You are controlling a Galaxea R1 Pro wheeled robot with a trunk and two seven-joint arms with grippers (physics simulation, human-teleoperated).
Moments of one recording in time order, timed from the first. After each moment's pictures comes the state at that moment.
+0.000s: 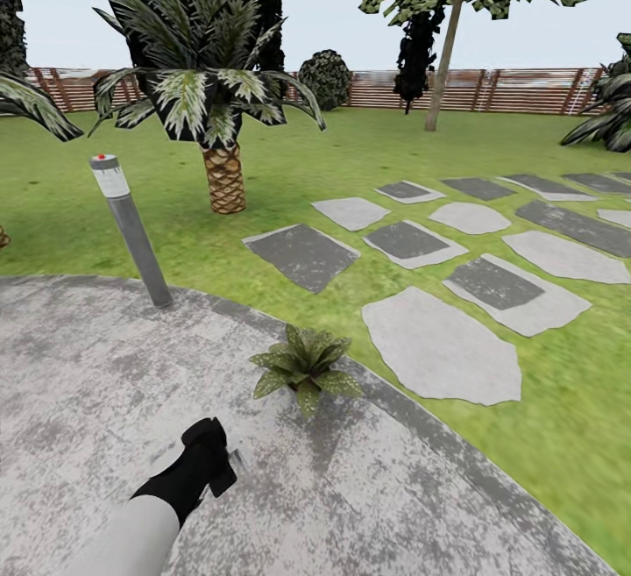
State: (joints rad) left arm -0.63 -0.08 0.00 -0.67 -1.17 0.68 -0.75; right arm -0.30 -0.01 0.14 -0.03 0.16 -0.59 -0.22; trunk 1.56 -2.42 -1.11
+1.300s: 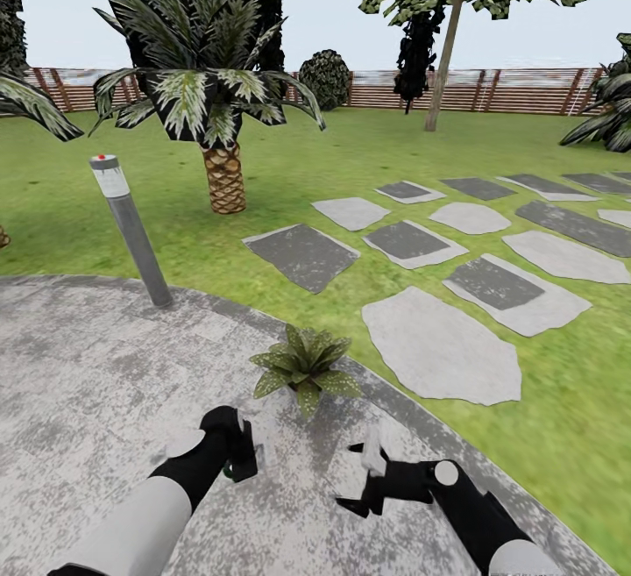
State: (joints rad) left arm -0.69 -0.09 -0.17 -0.63 -1.19 0.37 -0.87; right arm -0.52 -0.03 0.14 -0.64 0.43 -0.29 0.91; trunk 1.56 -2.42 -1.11
